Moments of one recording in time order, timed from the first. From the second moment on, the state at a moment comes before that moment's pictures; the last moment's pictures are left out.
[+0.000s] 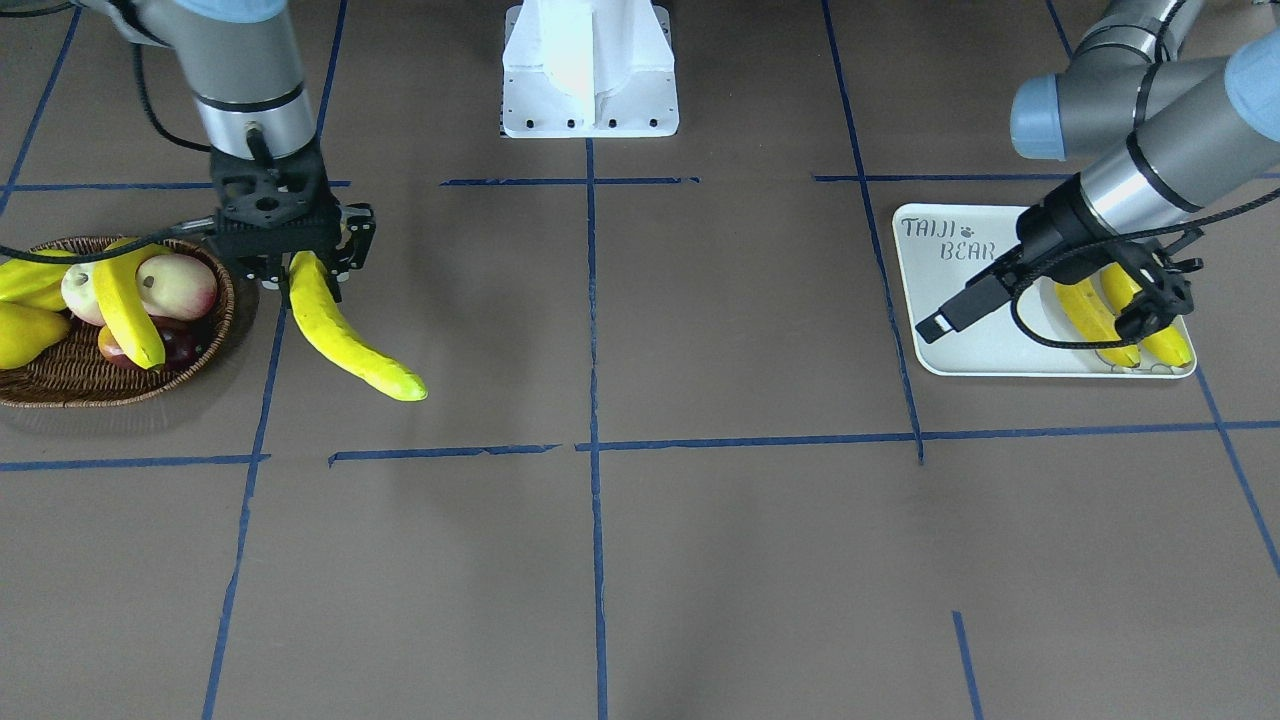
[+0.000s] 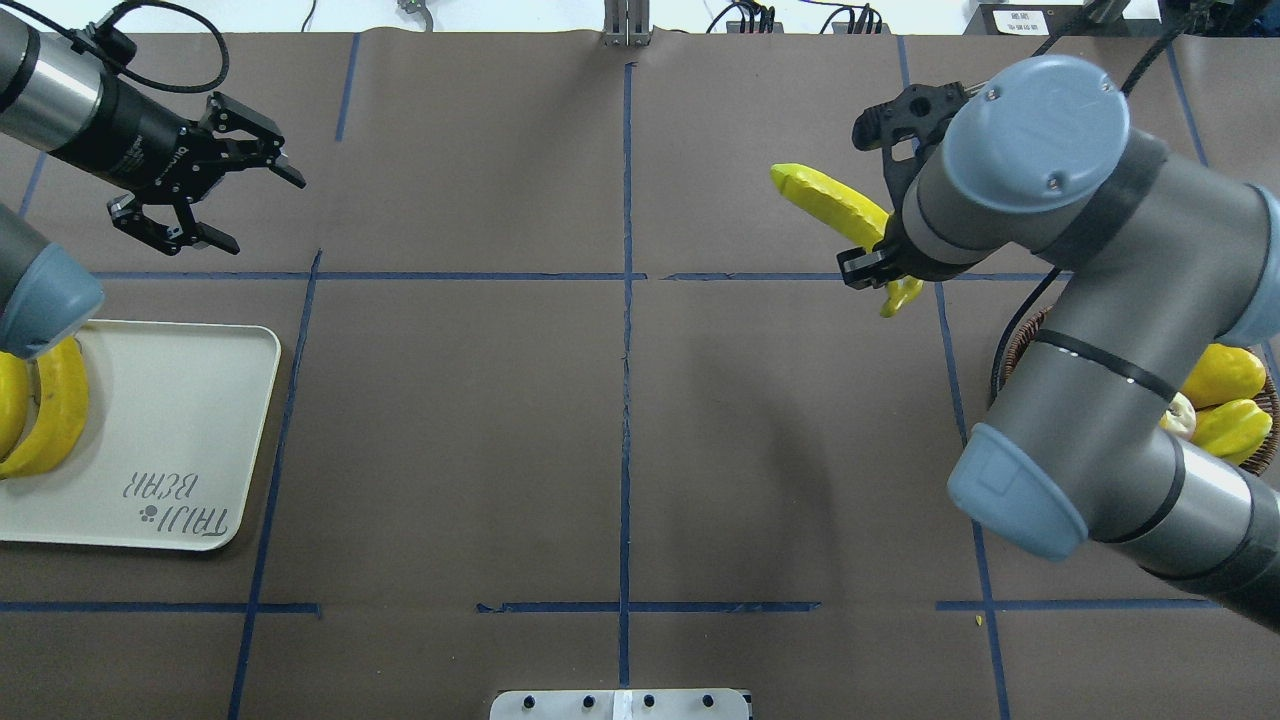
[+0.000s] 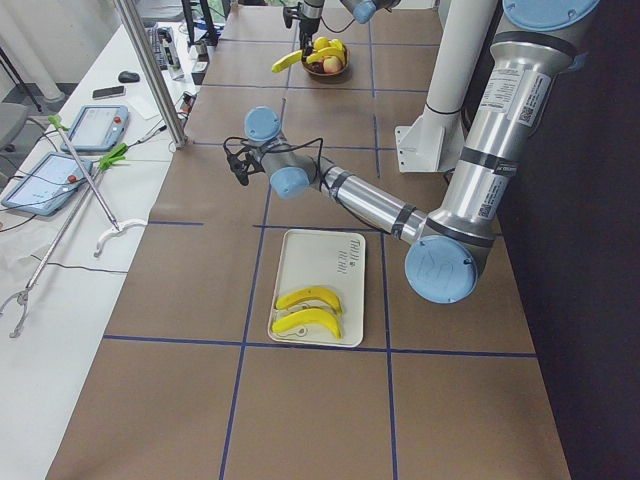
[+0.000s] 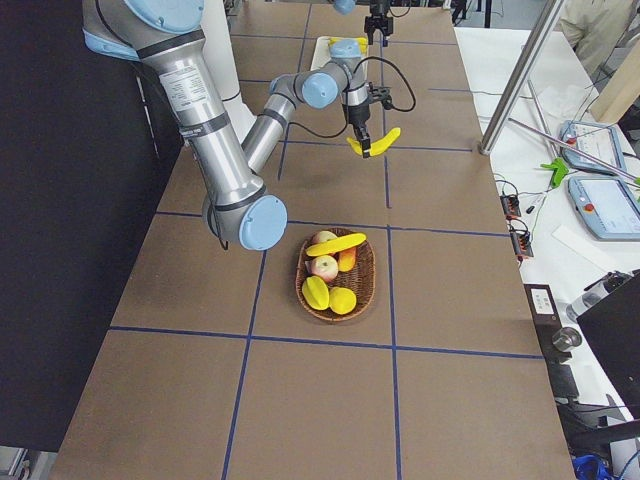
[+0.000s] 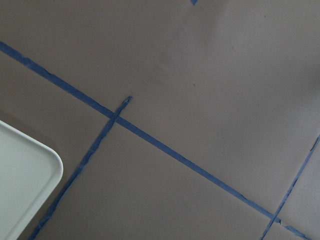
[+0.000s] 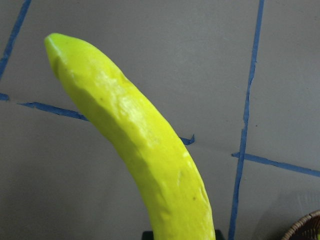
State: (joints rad) left arm -1.05 -1.94 -1.74 -1.98 -2.44 -1.67; right arm 0.68 -1.06 2.03 -1.90 1.71 0.81
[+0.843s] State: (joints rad) left arm -0.88 -2.25 -1.75 -1.60 -2.36 -1.77; right arm 0.36 -0.80 1.94 -2.11 1.30 1.04
